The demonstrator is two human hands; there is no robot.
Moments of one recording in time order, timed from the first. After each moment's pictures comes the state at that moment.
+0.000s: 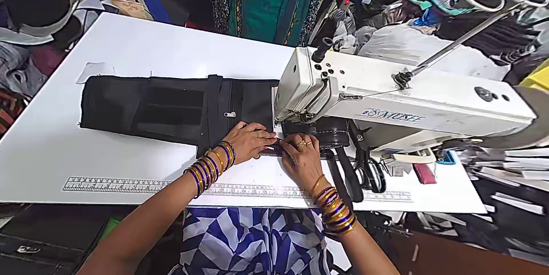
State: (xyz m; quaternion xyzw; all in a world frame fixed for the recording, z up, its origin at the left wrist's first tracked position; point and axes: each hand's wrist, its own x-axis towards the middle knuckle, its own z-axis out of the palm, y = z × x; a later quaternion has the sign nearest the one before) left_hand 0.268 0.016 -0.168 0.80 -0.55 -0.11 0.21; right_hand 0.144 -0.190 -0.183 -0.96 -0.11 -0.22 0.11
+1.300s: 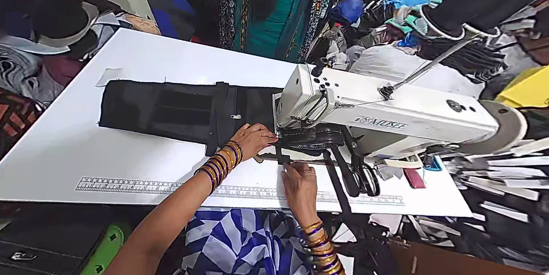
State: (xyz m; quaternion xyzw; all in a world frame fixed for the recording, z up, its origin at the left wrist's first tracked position) left_hand 0.278 0.009 -0.168 0.81 -0.54 -0.07 0.23; right_hand 0.092 -0.136 -0.185 -0.94 0.09 -0.25 0.21
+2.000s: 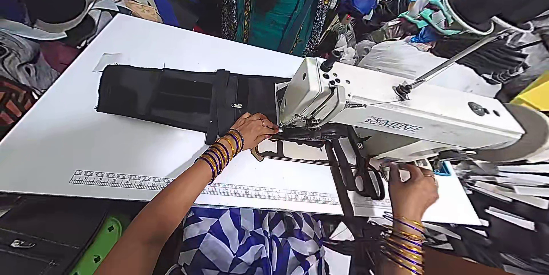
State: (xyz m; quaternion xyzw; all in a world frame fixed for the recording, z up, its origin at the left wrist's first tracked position) left_hand 0.298 0.005 -0.175 0.80 -0.55 -0.01 0.24; right_hand 0.044 -0.336 -0.119 -0.91 0.32 -0.25 0.05
